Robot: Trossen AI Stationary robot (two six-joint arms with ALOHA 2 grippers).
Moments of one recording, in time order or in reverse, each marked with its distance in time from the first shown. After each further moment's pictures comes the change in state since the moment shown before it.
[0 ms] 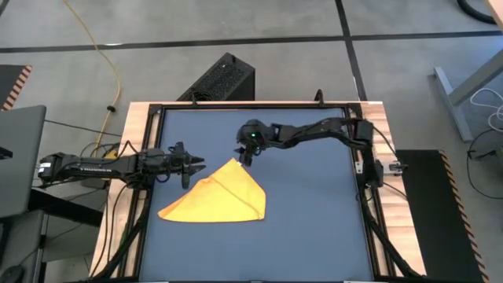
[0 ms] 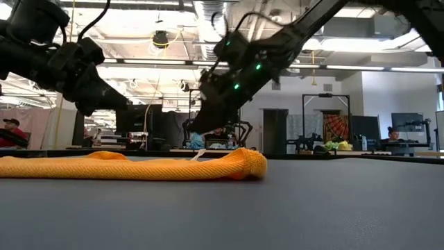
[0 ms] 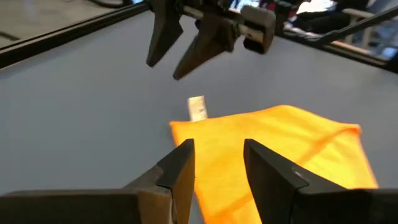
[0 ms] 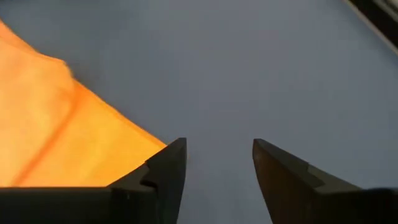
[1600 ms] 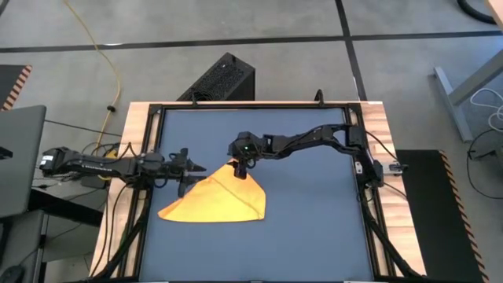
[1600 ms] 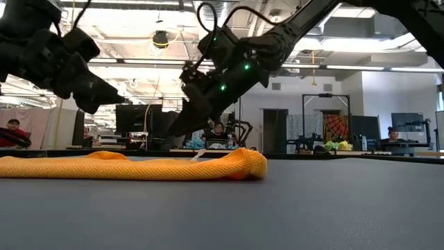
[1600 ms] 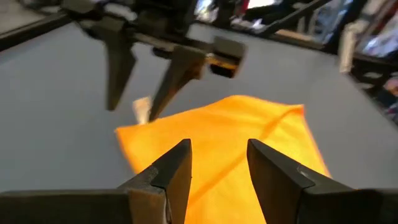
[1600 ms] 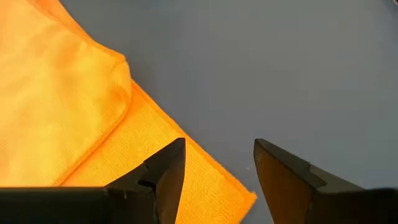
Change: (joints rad) left arm -0.117 0.018 -0.032 0.121 0.086 0.047; right arm 0.097 0.062 0.065 0.028 -0.010 -0.092
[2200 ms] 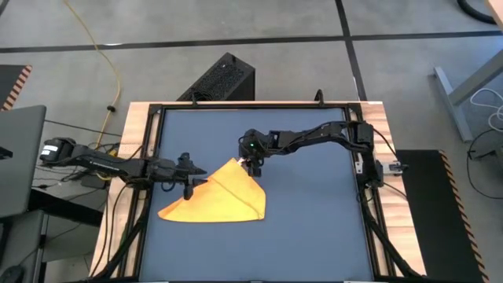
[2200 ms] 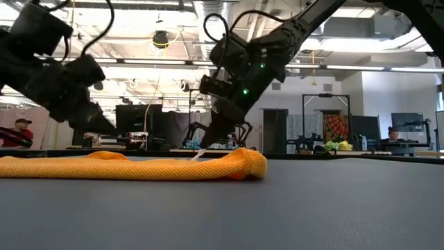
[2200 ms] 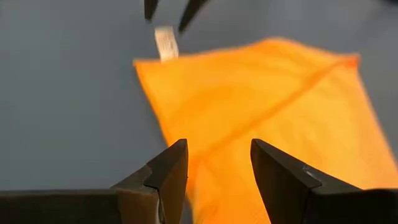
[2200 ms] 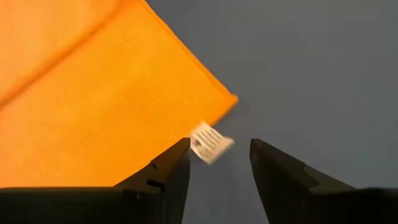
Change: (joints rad) left arm -0.053 0.291 -0.001 0.040 -0.124 -0.087; right arm -0.031 -0.078 -0.086 -0.193 -0.010 -0.151
